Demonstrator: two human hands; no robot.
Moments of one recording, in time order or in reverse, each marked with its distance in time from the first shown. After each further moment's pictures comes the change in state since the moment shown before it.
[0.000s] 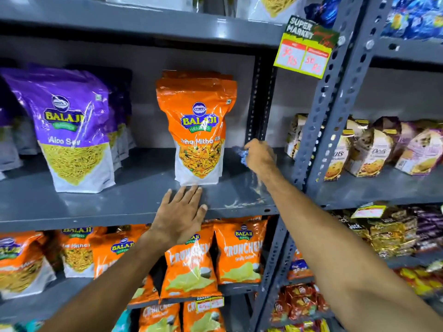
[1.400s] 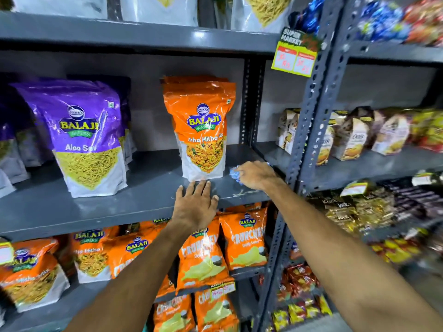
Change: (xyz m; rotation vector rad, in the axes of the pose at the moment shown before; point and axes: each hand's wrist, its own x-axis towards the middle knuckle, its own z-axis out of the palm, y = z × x) left_hand -0.004 0.000 -0.009 -0.070 -0.028 0.008; right_hand -0.080 -0.015 0.001 -0.226 -0.319 -0.089
